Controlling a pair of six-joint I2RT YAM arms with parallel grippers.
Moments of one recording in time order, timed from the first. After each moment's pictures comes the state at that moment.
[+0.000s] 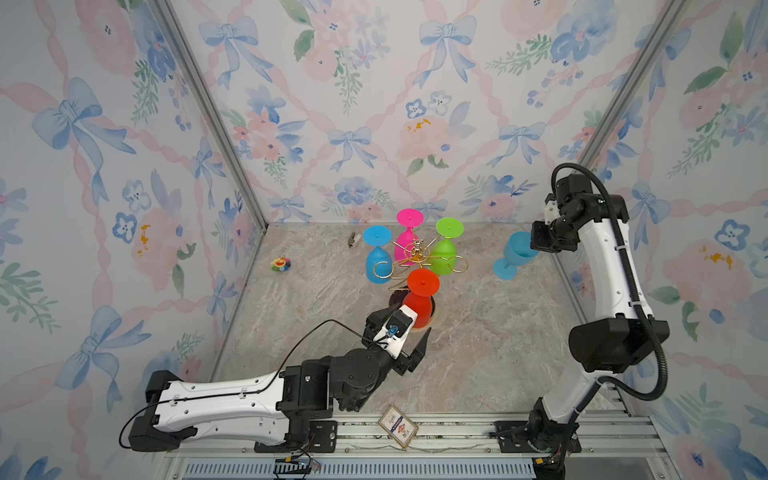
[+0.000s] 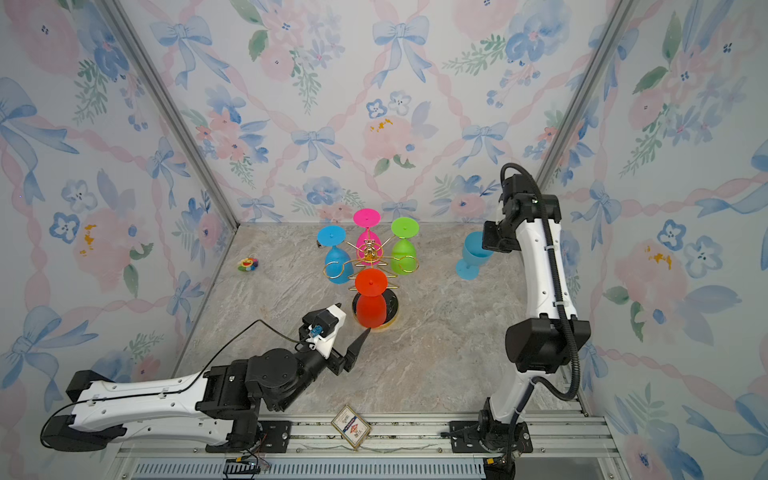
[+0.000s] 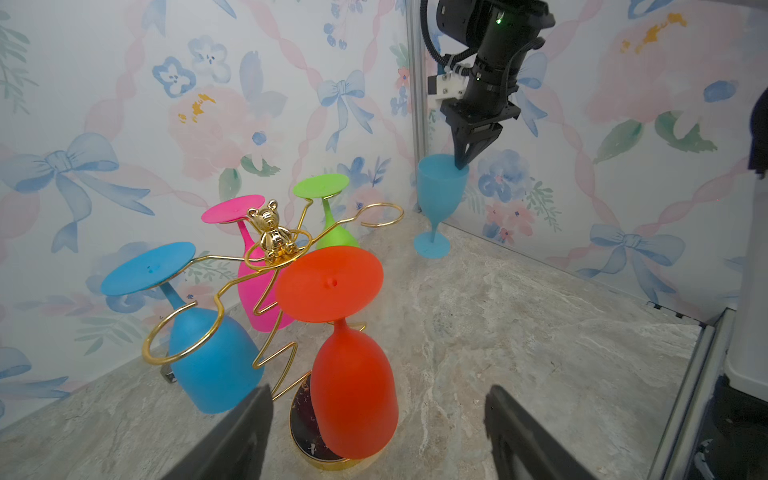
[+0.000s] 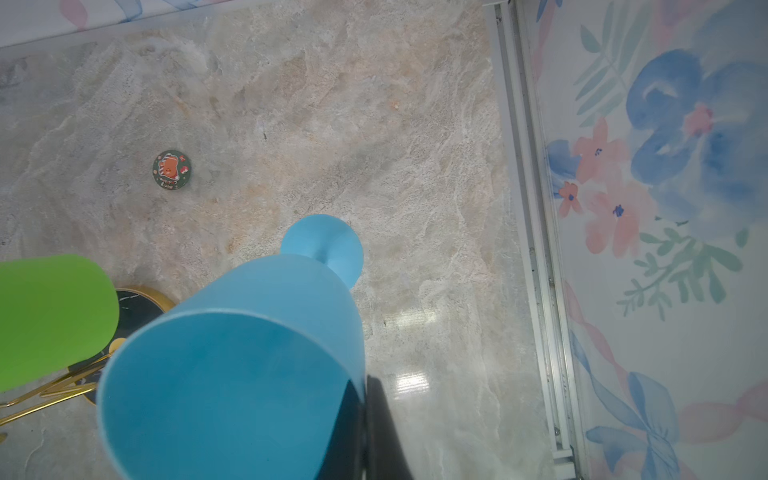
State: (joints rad) left arm -1.46 0.89 0.85 -0.10 -0.82 0.00; right arm -0.05 1.85 2.17 -1.44 0.05 0.10
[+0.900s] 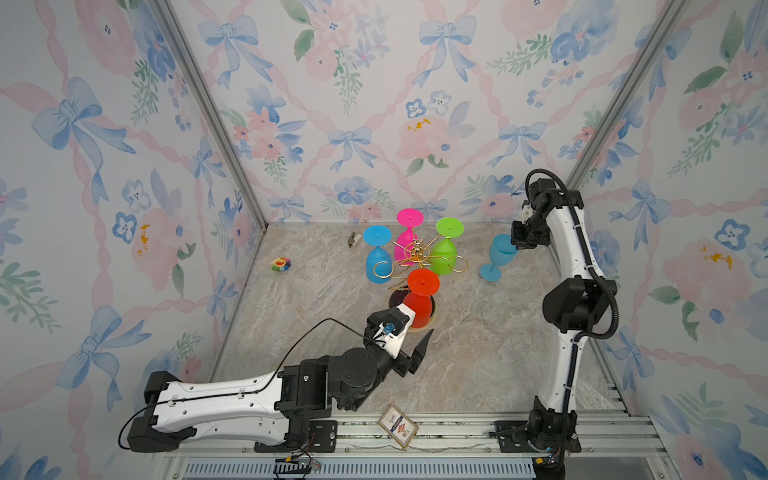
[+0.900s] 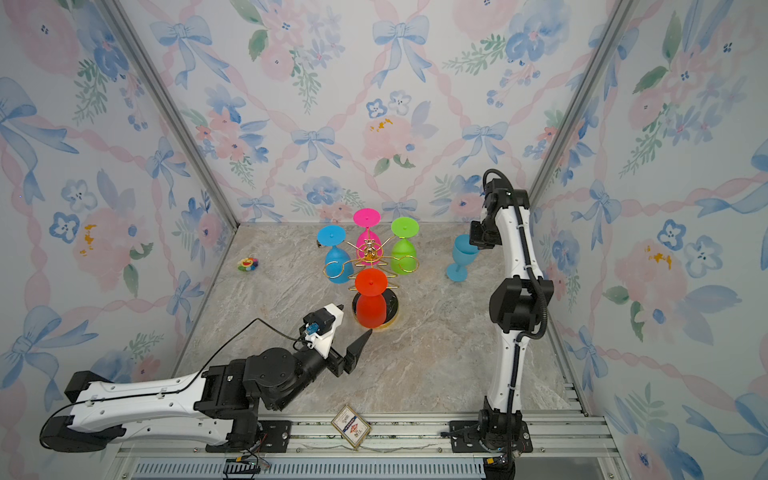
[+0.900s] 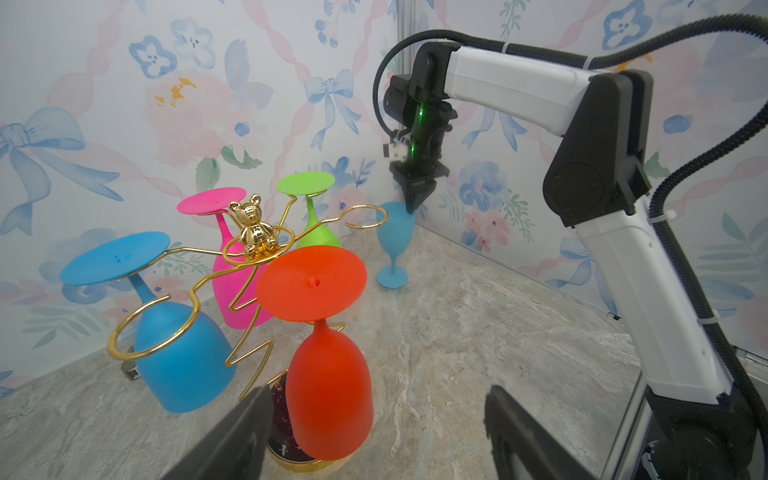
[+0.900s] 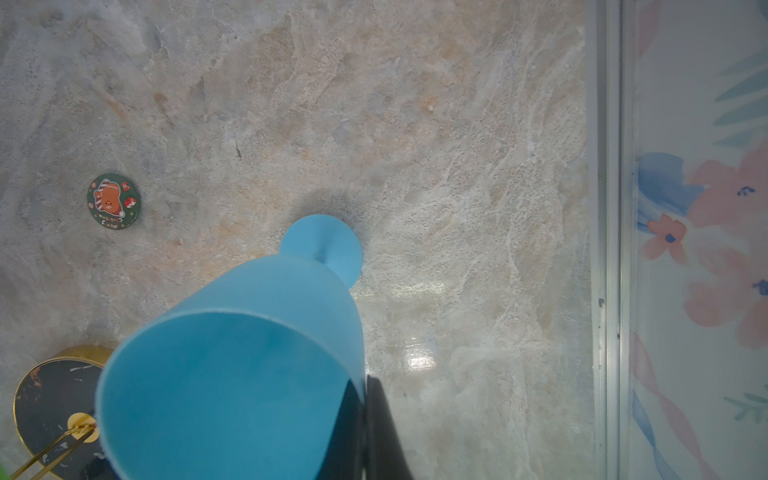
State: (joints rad) left arm -1.45 0.89 0.85 -0.10 -0.77 -0.06; right arm -0.05 2.26 2.48 -1.49 0.01 0.10
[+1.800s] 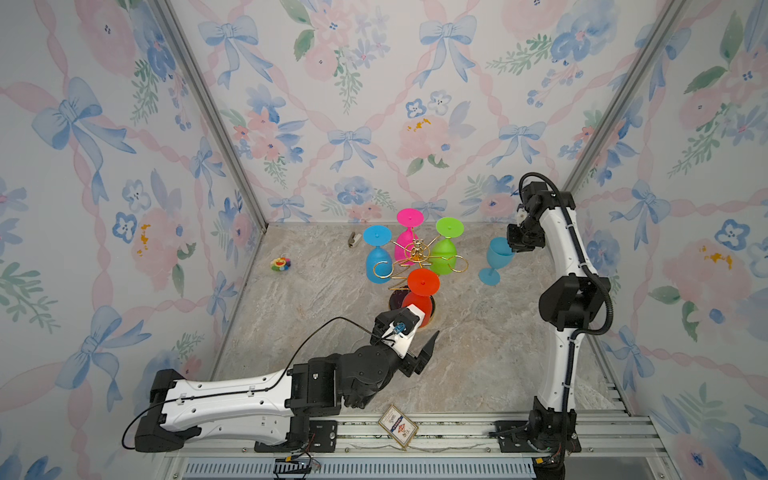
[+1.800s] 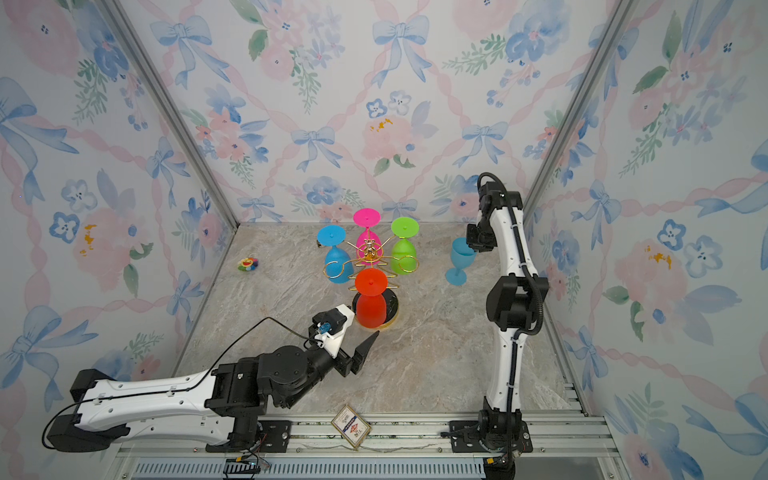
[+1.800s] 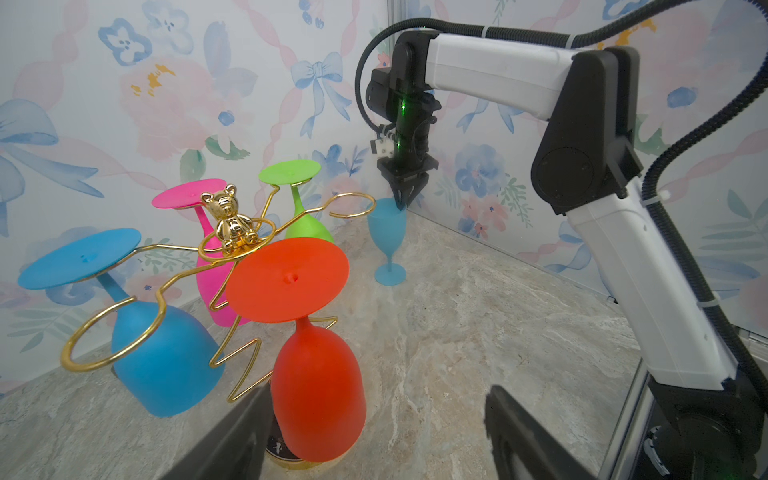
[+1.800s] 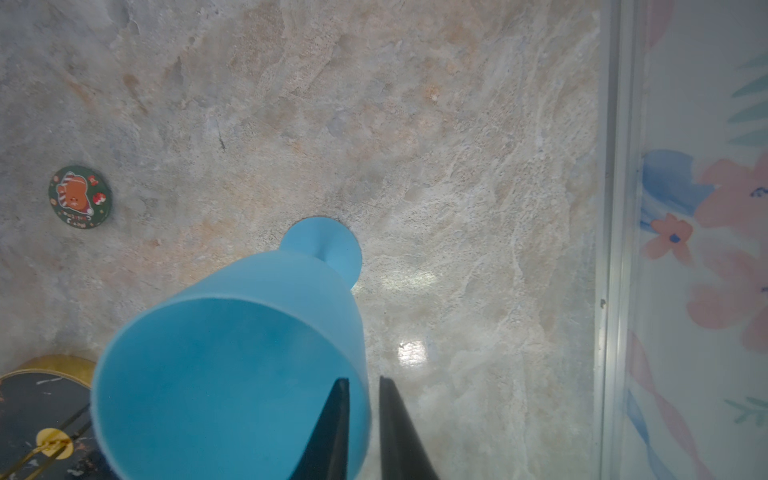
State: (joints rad) left arm -1.43 0.94 0.86 -0.10 -0.74 -0.06; right arm -0.02 2.30 2.48 -1.49 0.05 0.11
